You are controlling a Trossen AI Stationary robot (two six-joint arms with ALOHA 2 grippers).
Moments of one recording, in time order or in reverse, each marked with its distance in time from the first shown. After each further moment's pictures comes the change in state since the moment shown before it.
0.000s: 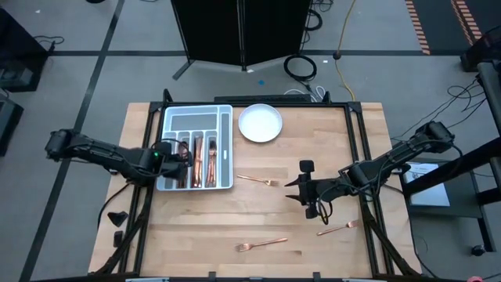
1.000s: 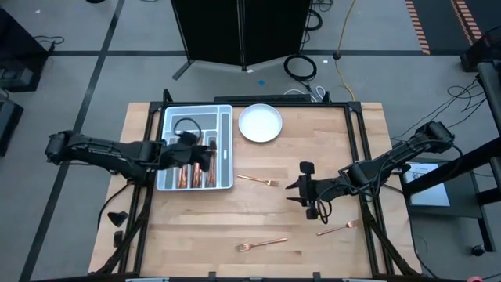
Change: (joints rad) left arm 0.091 0.026 0.145 0.569 0.055 0.938; right arm 0.000 0.000 0.000 -0.017 -0.050 0.095
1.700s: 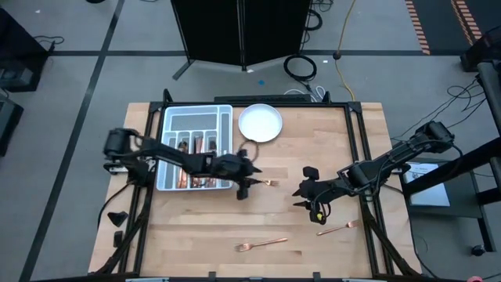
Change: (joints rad) left arm -0.003 0.769 0.243 0.713 0.427 0.852; right arm 0.000 0.000 0.001 -0.149 -0.154 0.241
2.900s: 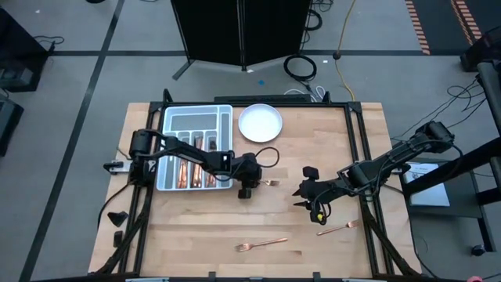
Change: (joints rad) left arm 0.066 0.263 0.198 -0.312 0.106 0.166; right arm 0.001 0.000 0.000 -0.006 0.003 -0.027
